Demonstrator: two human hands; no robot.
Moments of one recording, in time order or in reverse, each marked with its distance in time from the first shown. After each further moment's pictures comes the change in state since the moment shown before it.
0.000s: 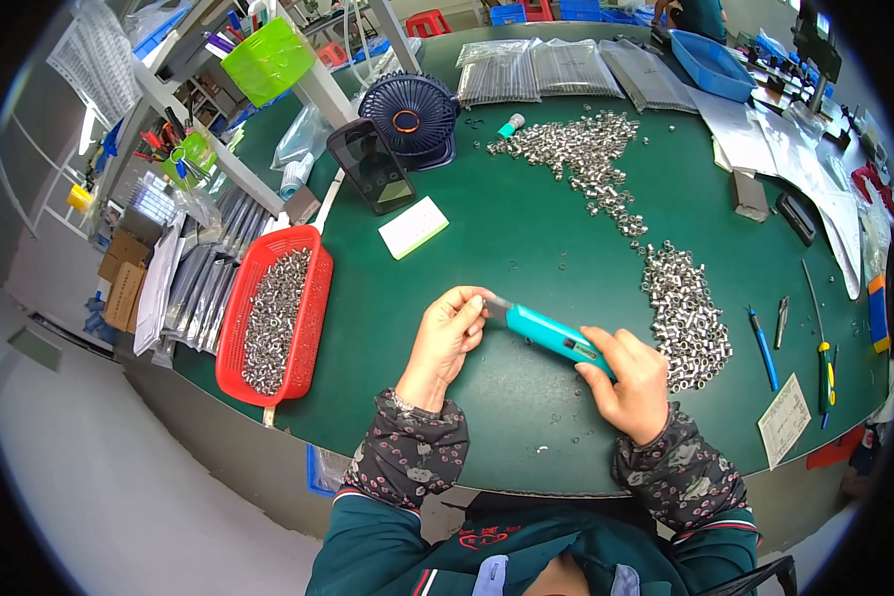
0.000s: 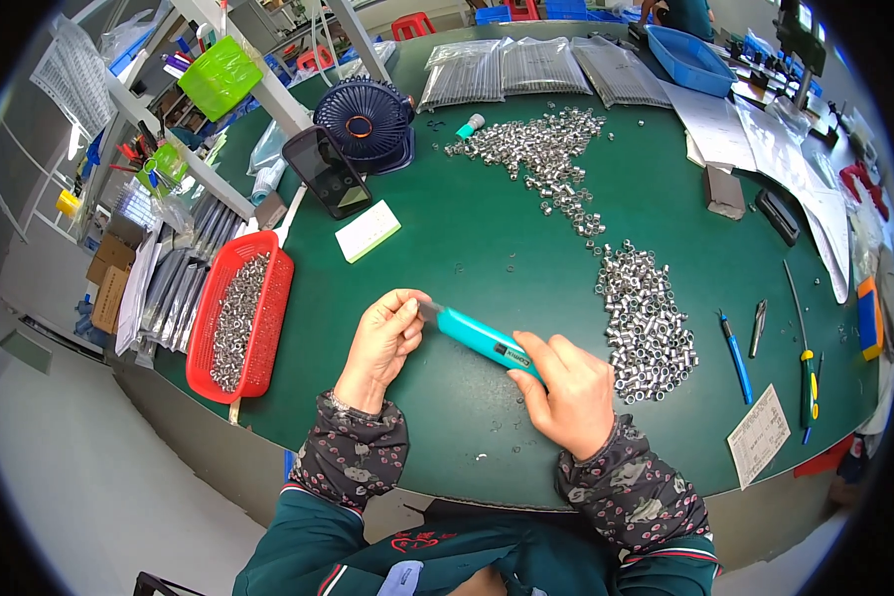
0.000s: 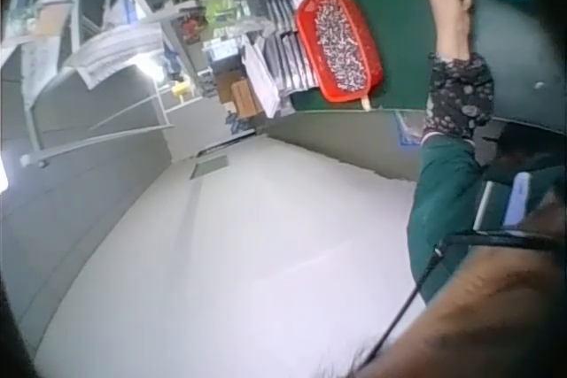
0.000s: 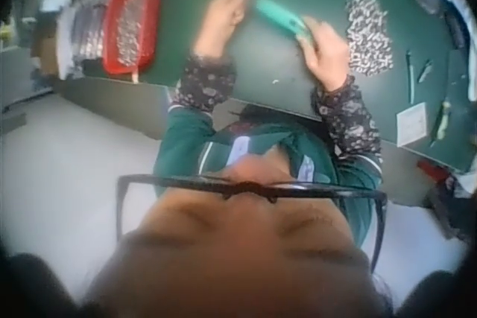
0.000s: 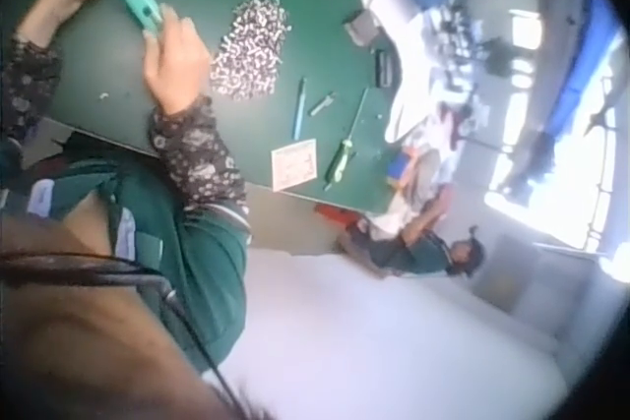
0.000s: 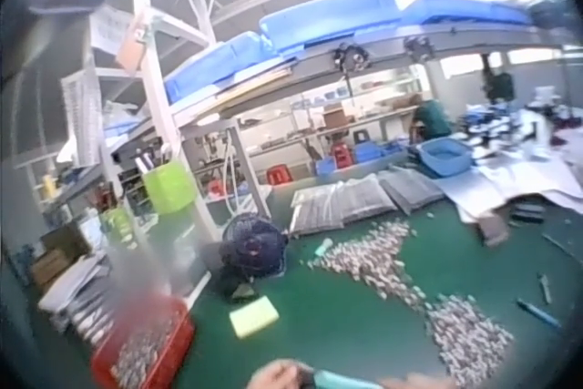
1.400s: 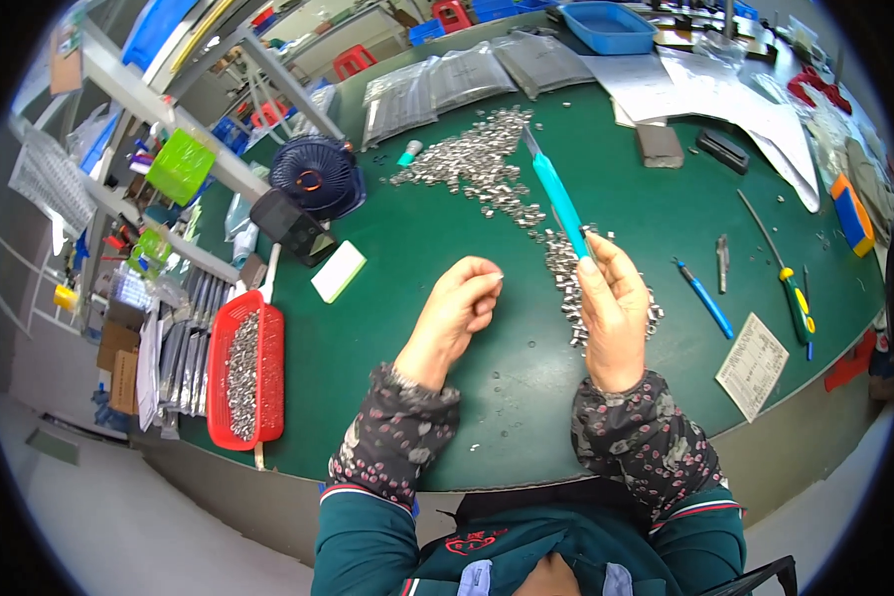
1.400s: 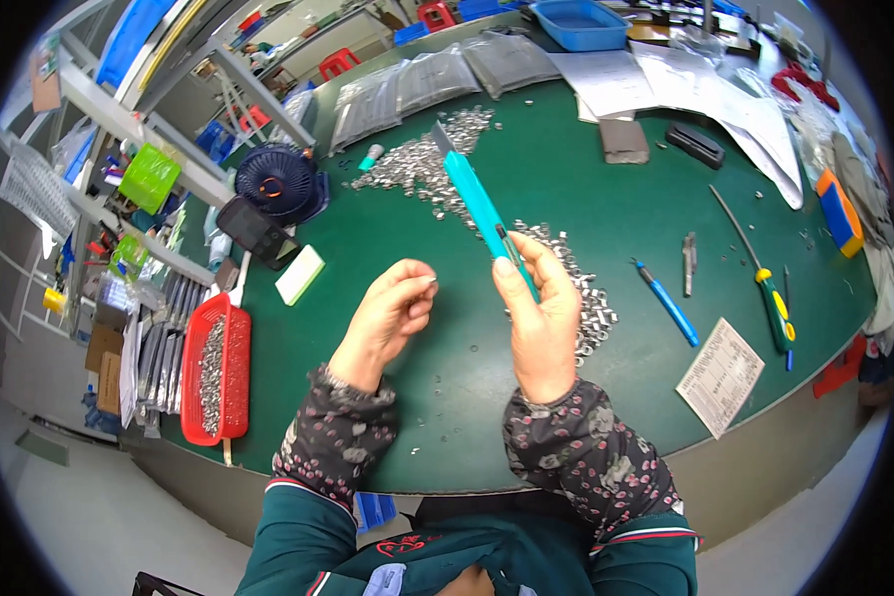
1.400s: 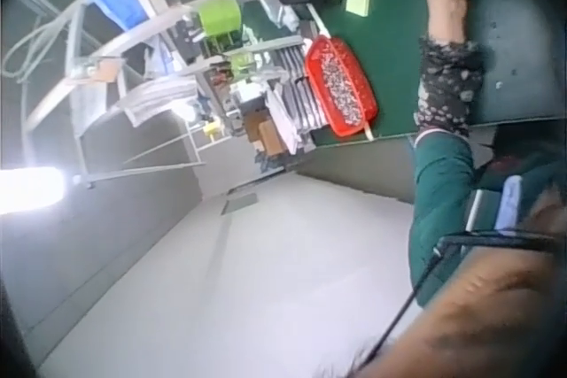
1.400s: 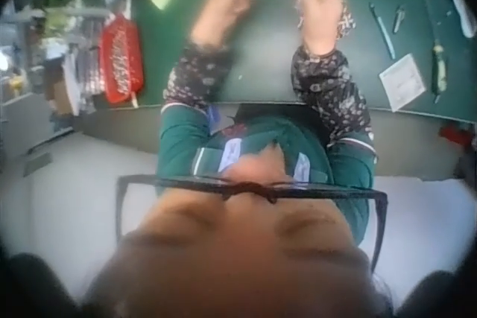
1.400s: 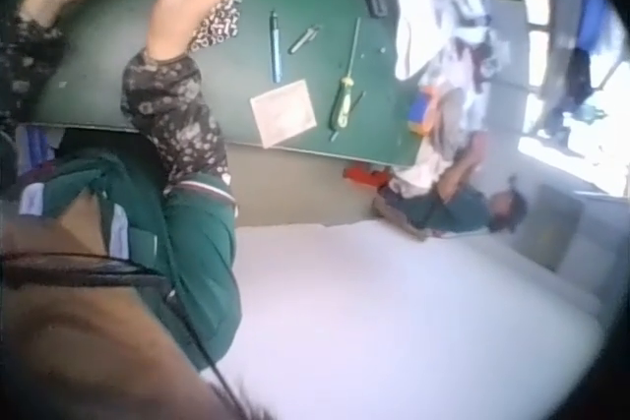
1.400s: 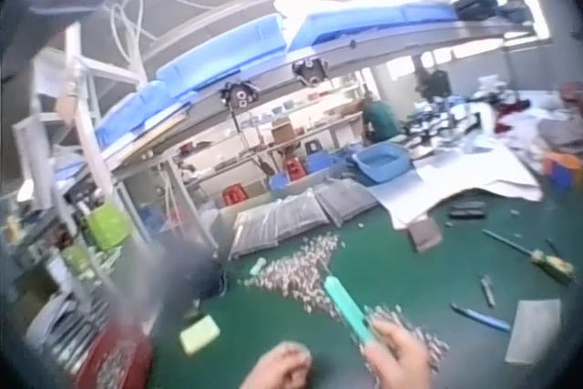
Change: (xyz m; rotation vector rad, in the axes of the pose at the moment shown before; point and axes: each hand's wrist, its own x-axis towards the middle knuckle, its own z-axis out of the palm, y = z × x) left_hand 0.042 -0.005 0.112 0.148 -0.189 -0.234; right_hand 0.011 0.026 -0.036 1.036 0.579 0.446
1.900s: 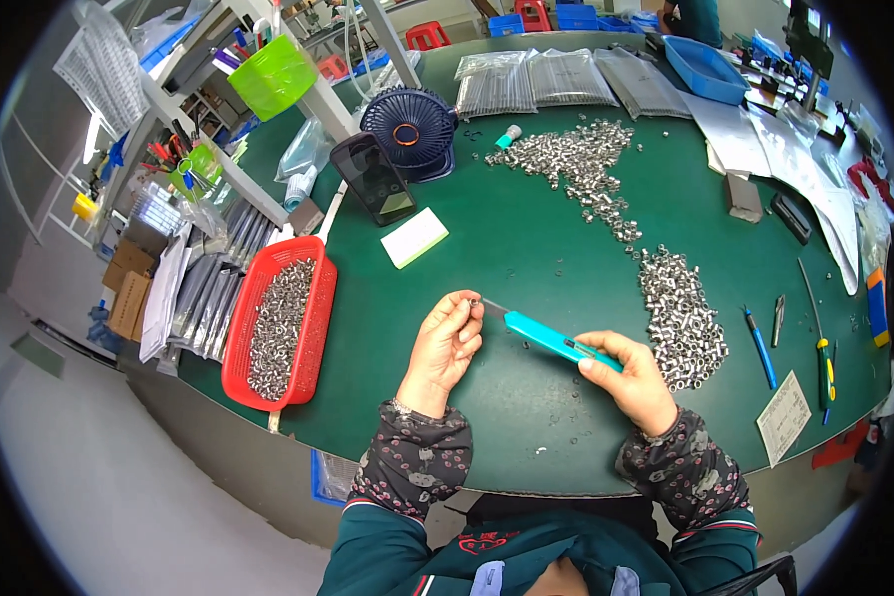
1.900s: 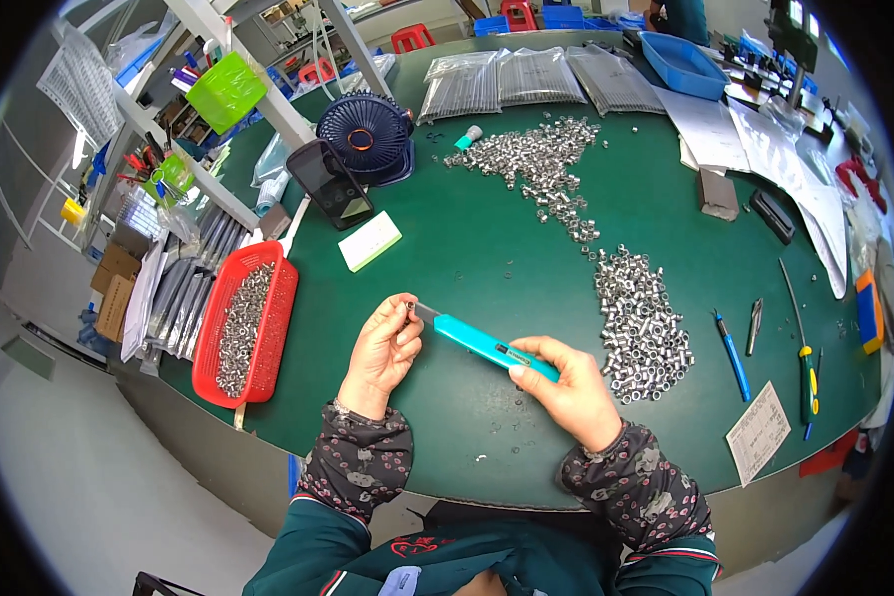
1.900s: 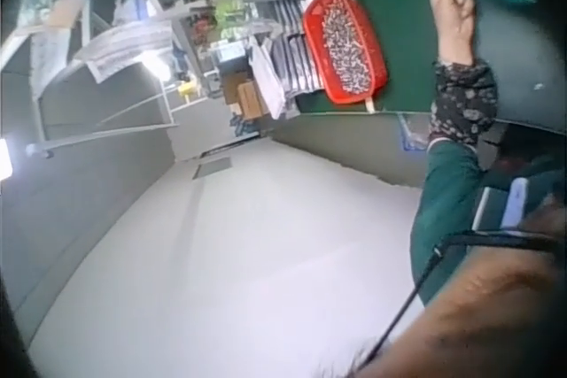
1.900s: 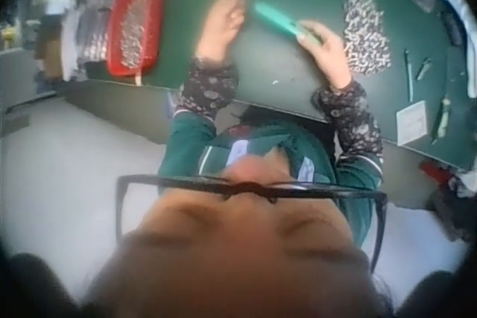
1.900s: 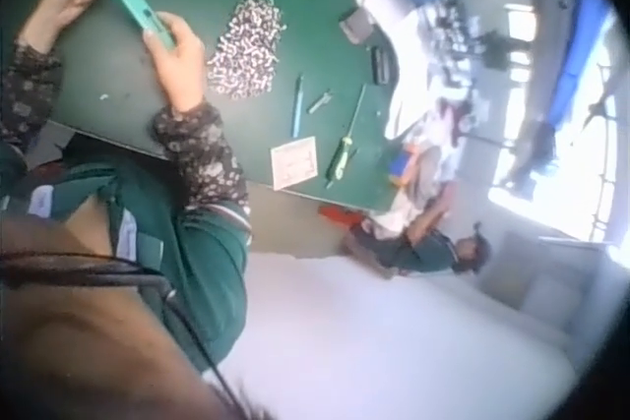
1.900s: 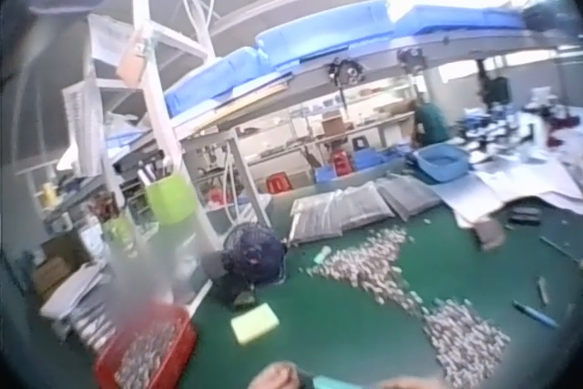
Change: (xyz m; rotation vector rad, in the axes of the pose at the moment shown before) left_hand -0.064 -0.024 -0.102 -0.507 0.105 0.250; right_hand -0.029 0.023 0.016 -0.556 -0.650 0.248
